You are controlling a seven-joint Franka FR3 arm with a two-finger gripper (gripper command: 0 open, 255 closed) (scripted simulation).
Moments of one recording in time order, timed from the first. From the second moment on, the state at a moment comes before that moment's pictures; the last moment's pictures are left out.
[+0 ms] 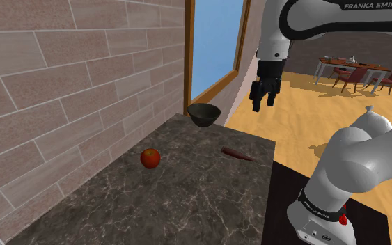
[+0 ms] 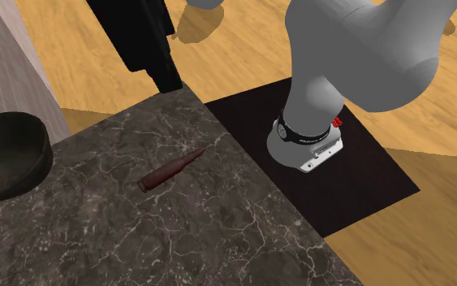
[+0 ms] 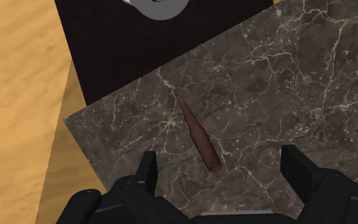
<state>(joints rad) 0.02 -0.80 -0.03 -2.45 0.04 1.52 0.17</state>
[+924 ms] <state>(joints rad) 0.09 -0.75 -0.12 -2.83 -0.02 2.06 -0.11</state>
